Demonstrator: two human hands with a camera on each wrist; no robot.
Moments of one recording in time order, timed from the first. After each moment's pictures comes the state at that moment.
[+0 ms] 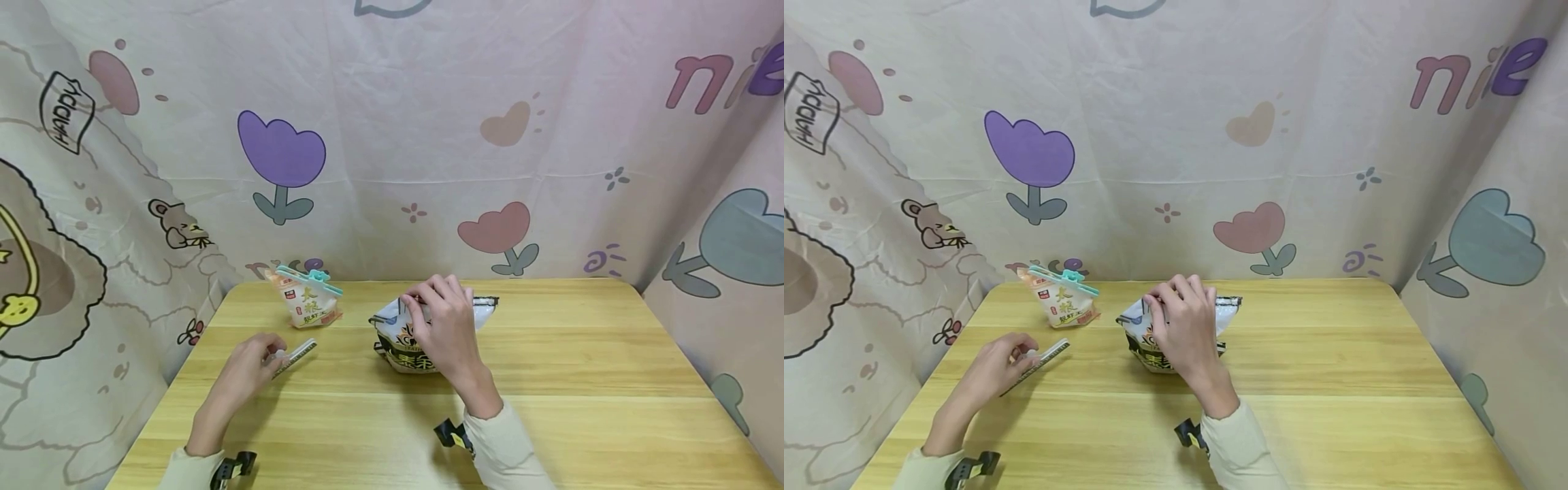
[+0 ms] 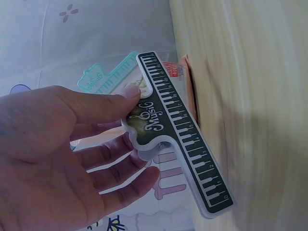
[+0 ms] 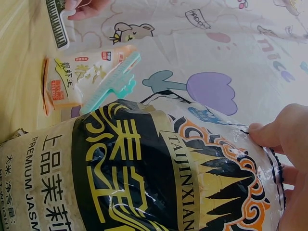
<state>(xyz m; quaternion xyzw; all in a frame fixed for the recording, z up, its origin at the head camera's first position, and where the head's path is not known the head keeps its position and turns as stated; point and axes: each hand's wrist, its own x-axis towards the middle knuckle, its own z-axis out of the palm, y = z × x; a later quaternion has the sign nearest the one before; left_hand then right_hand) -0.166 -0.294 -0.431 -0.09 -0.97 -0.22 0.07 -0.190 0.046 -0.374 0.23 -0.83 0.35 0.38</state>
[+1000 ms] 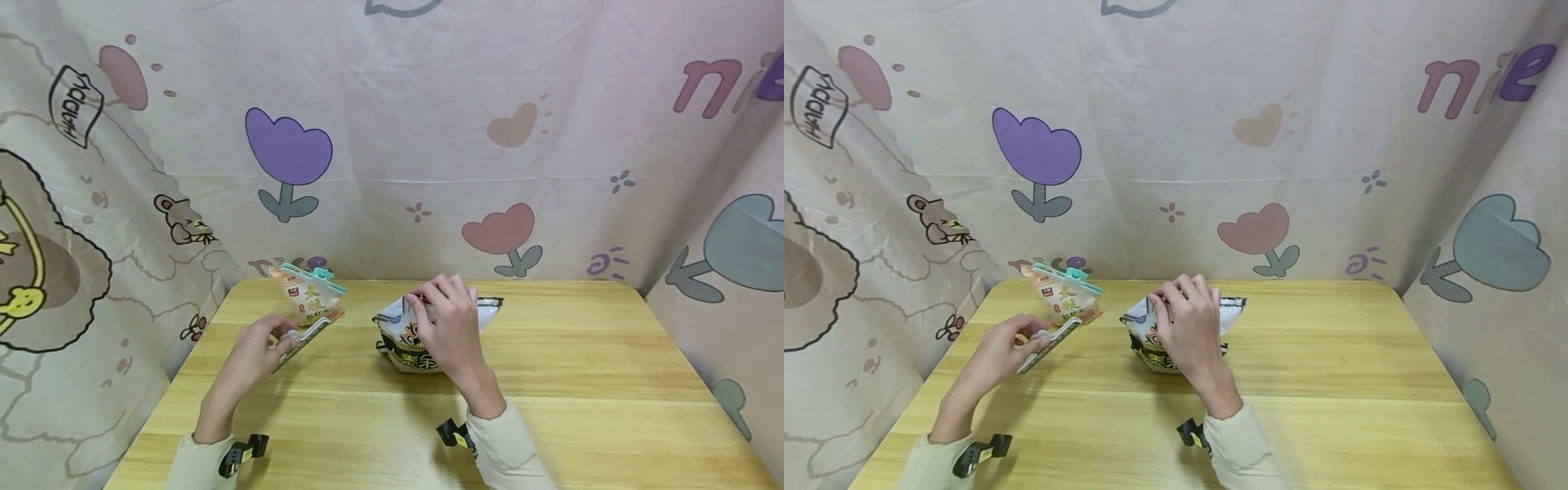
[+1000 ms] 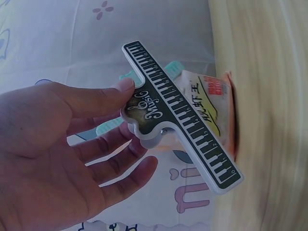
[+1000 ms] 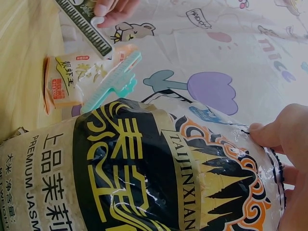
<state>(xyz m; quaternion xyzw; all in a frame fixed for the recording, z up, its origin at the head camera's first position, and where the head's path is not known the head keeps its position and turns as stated) -0.174 -0.282 -0.414 -0.12 -0.95 -0.27 0.12 -0.190 0.045 -0.376 0.23 -0.83 0.35 0.38</state>
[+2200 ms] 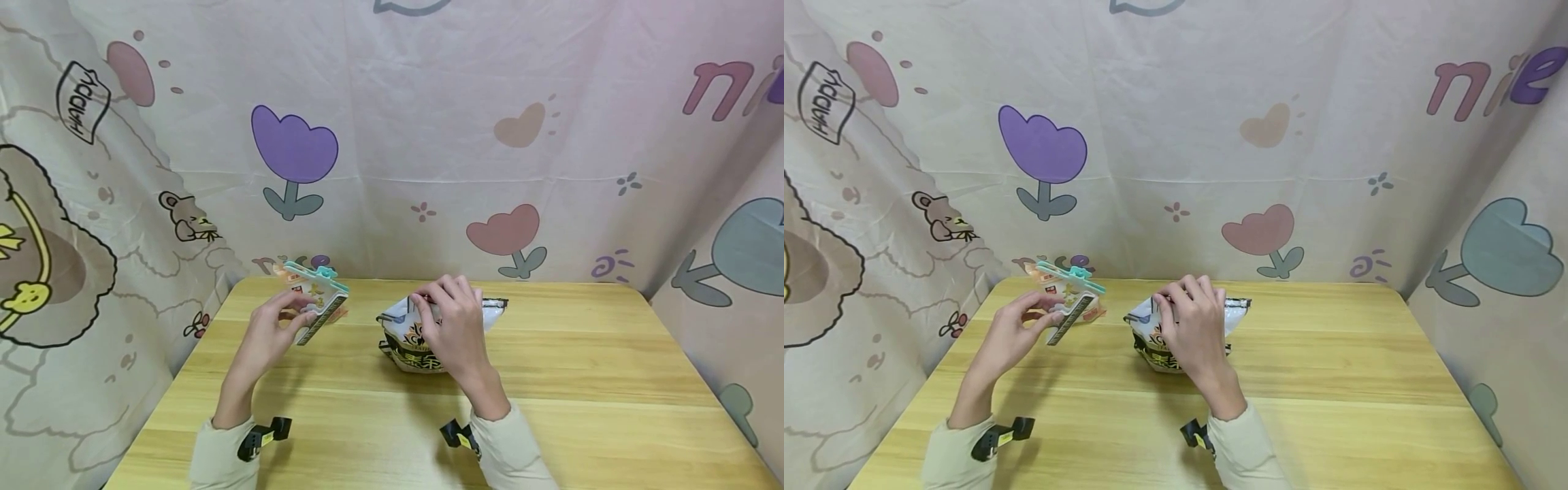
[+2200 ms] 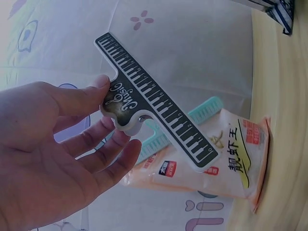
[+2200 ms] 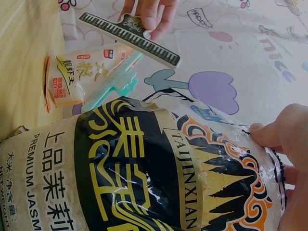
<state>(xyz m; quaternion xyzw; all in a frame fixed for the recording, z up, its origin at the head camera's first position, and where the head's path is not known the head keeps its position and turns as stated) -0.182 -0.255 -0.386 -0.15 -0.89 -0.38 0.18 -0.192 0.045 -0.377 0.23 -0.82 0.35 0.38</state>
